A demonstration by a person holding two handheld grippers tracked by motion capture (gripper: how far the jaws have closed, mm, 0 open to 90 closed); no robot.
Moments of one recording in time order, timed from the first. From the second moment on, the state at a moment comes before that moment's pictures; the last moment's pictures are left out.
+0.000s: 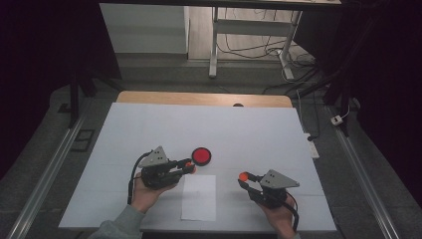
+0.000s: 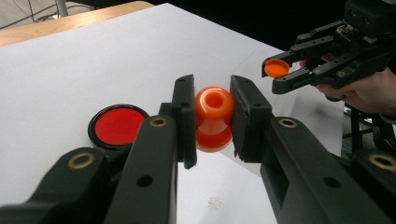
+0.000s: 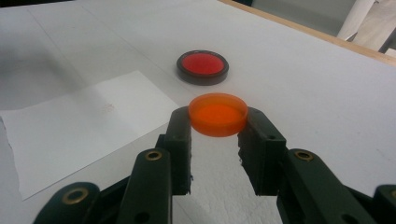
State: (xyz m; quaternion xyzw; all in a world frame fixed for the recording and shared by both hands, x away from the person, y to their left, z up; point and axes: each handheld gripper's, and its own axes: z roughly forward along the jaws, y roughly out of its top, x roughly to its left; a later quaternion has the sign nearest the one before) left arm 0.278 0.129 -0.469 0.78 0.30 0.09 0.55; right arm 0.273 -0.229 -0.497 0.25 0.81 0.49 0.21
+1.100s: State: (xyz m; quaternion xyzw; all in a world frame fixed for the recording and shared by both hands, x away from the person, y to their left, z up) left arm 0.324 0.129 -0.468 0.76 0.34 0.08 0.54; right arm 0.281 -0.232 -0.499 0.27 0.80 0.49 0.21
